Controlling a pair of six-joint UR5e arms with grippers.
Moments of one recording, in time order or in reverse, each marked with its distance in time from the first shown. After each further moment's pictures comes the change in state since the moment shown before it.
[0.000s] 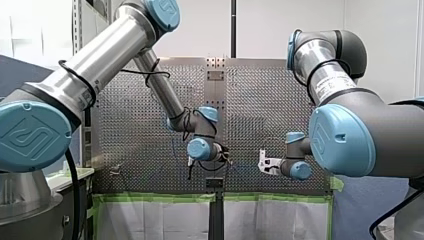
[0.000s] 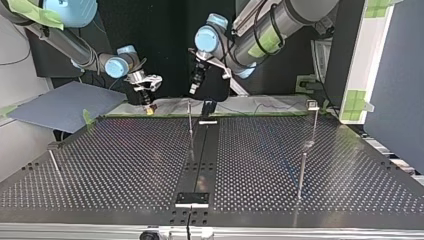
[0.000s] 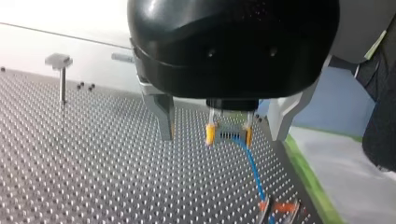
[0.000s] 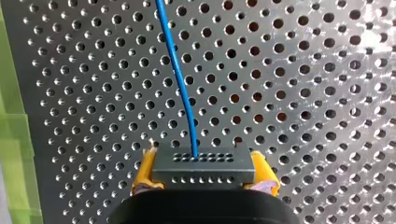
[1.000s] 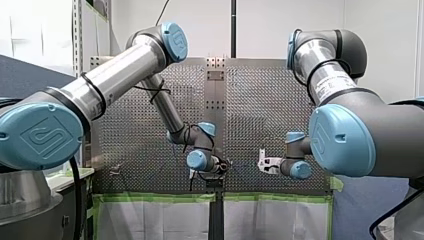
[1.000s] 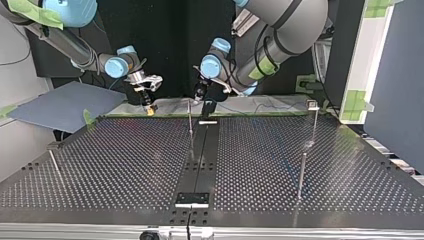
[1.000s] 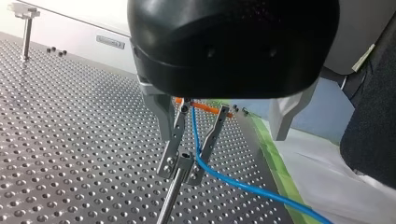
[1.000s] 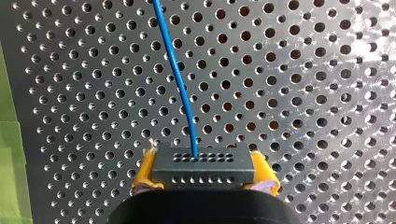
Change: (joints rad) left arm 0.119 -0.206 0.205 -0.079 0.179 -0.054; right arm 0.000 -0.003 0.000 -0.015 -0.022 0.001
